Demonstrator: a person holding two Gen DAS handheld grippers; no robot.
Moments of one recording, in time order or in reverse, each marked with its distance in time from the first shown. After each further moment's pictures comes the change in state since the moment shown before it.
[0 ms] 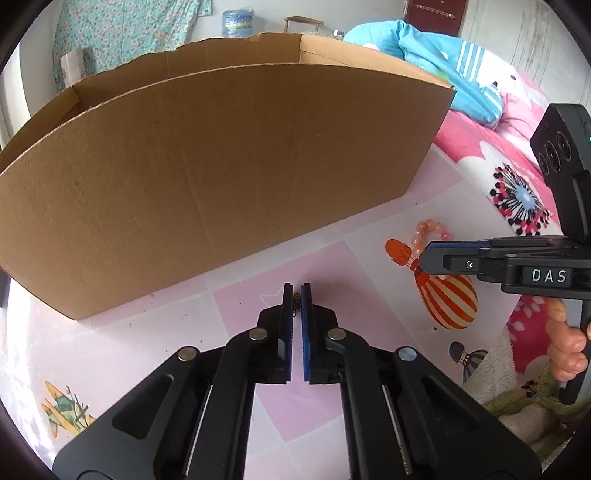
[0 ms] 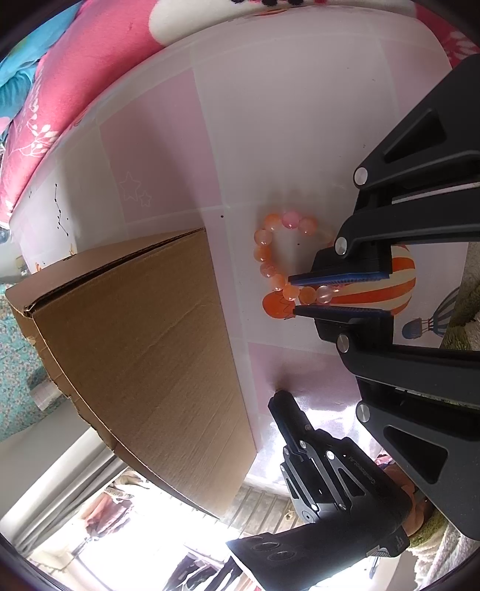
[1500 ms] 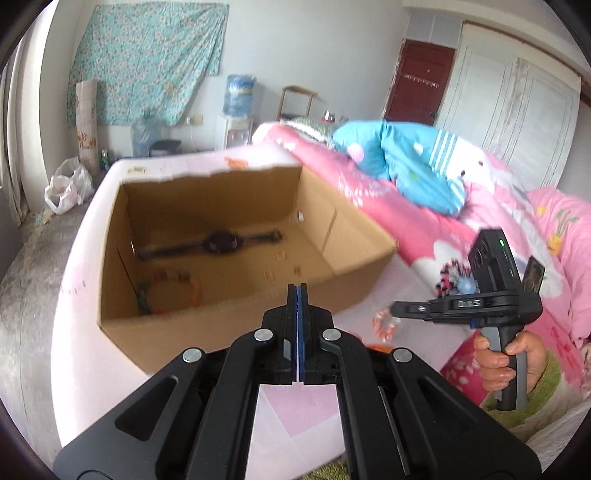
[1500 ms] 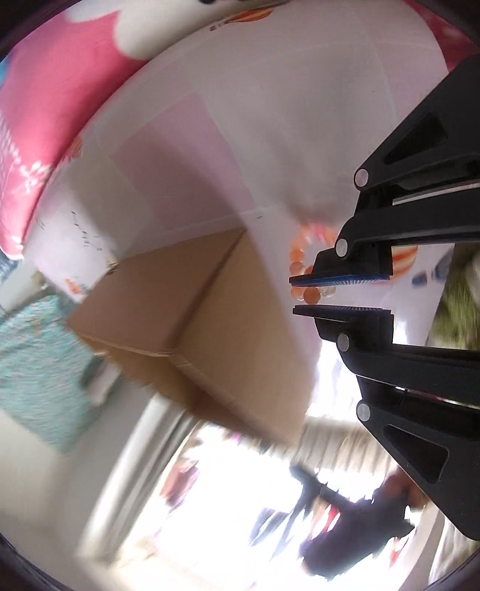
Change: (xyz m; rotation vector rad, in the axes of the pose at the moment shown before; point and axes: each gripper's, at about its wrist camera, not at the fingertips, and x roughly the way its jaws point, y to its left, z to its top) left arm -0.122 0.032 0.049 -0.063 -0.285 -0.097; right arm -0.022 -0.022 0.022 0.273 -0.115 0.313
